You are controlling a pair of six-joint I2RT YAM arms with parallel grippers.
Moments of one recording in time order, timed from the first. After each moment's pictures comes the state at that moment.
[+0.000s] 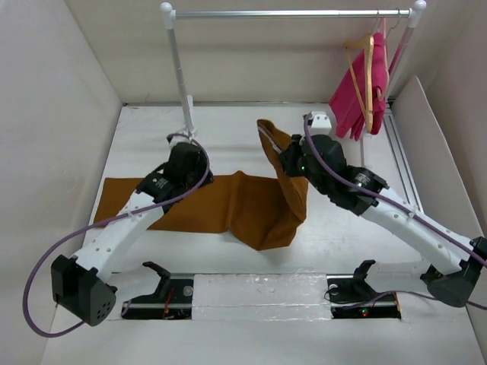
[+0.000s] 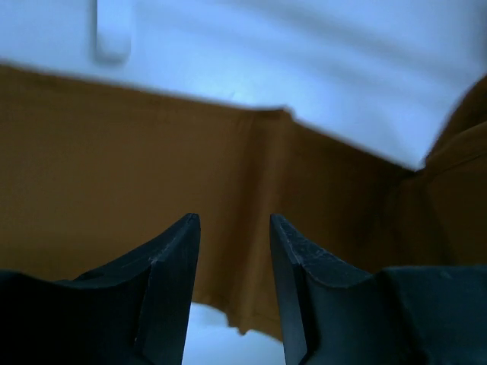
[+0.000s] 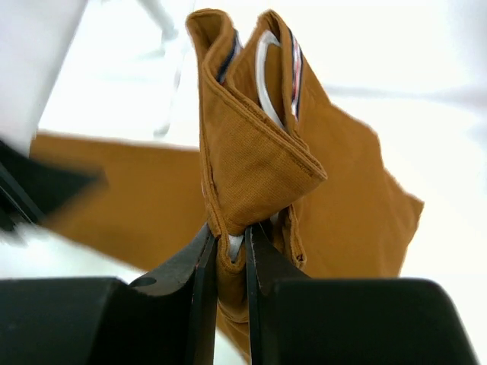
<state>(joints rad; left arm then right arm) -0.52 1.13 1.07 -0.57 -0.27 -0.68 0.89 1.19 1.28 -0.50 0.46 0.55</state>
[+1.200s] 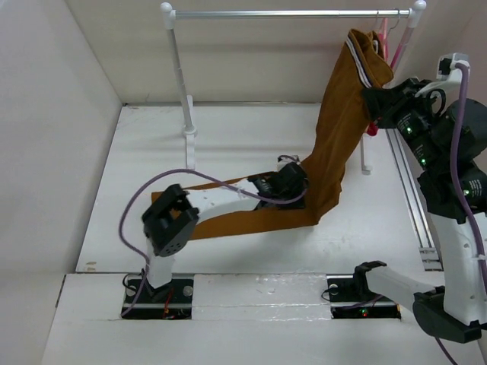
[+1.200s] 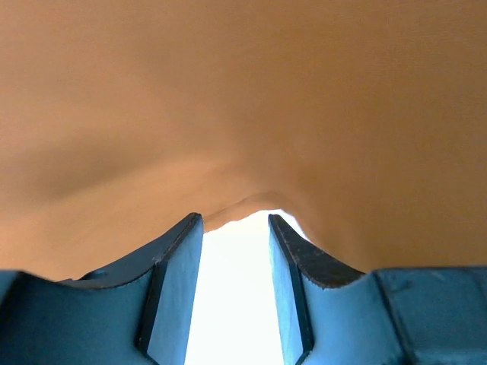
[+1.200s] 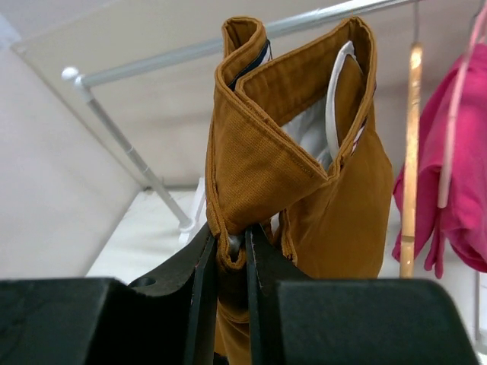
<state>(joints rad) -1.04 1.94 1.45 -0.35 -0.07 -0.93 0.24 1.05 1.73 -0.54 -0.03 0.36</state>
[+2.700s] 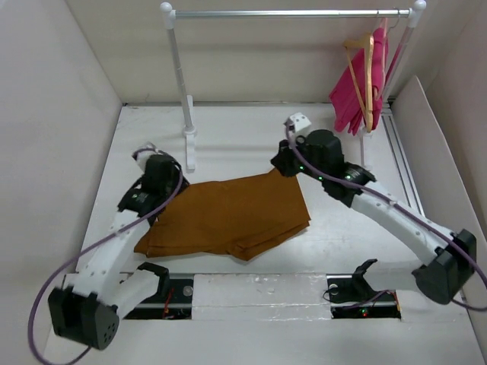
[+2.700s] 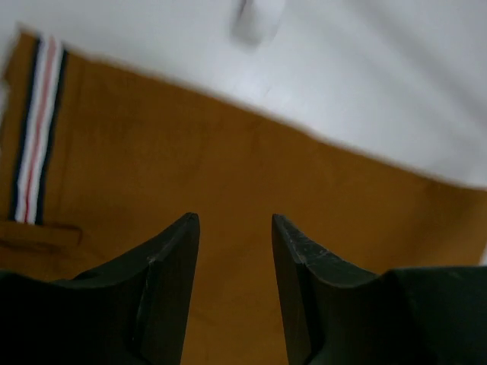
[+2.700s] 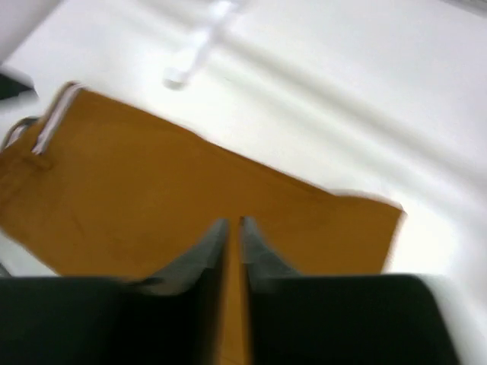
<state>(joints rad) -0.30 0.90 0.88 -0.61 -0.33 -0.79 0.71 1.30 1.16 -0.21 -0.06 0.18</state>
